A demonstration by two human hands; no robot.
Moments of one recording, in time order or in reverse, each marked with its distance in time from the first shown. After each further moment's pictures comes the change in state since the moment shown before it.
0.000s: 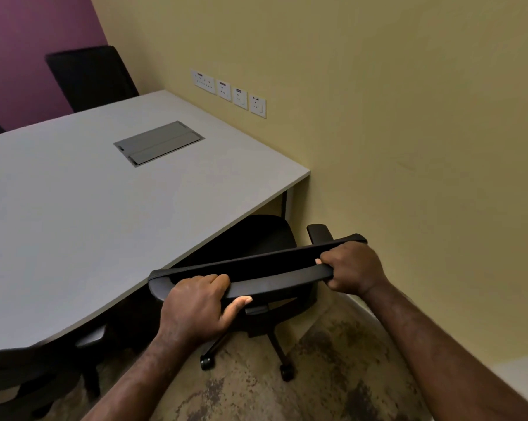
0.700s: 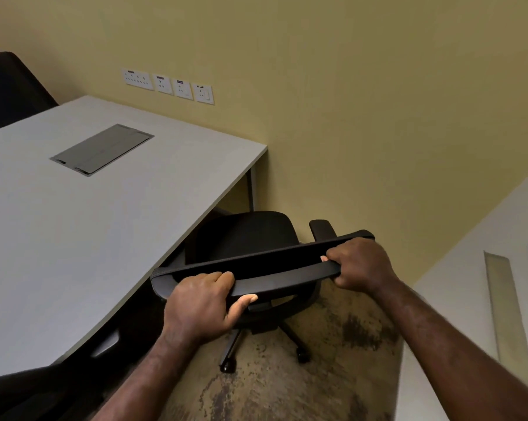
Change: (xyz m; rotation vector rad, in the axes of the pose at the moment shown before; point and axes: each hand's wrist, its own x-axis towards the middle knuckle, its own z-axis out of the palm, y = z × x) left_hand -0.095 -0.062 -0.023 -0.073 0.034 0.339; right_hand -0.118 -0.152 -0.018 -0.123 -0.101 0.348
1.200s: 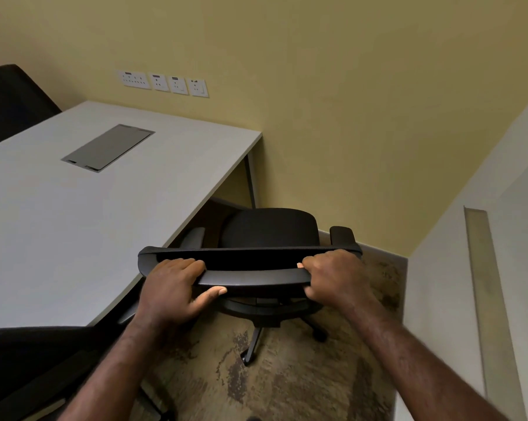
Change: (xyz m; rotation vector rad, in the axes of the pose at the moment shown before) left_hand -0.086 -0.021 -0.036 -0.061 -0.022 0.040; right_hand -0.108 -0.109 -0.015 0.004 0.105 0.054
